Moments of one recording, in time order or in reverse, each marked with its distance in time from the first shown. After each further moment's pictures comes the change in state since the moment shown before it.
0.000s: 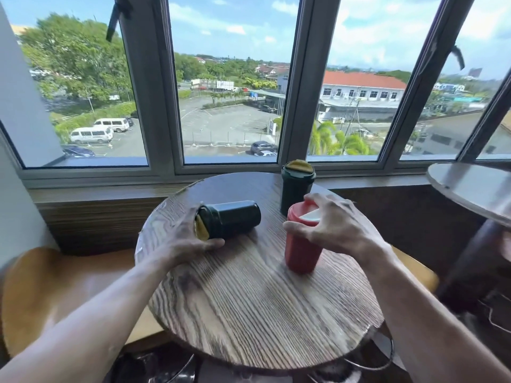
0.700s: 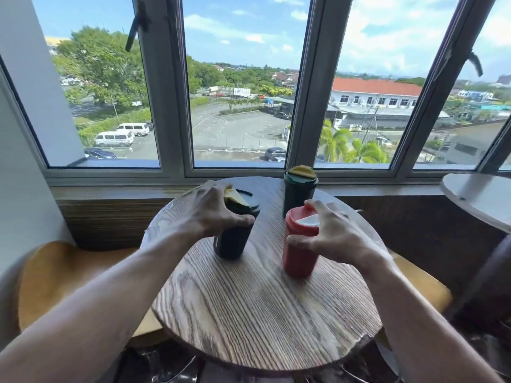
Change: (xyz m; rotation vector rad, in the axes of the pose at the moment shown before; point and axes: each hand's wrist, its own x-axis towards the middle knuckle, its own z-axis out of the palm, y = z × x) left_hand -0.005 0.103 -0.012 0.240 0.199 0.216; right_hand 0.007 0.024 0.009 0.172 -0.094 -0.063
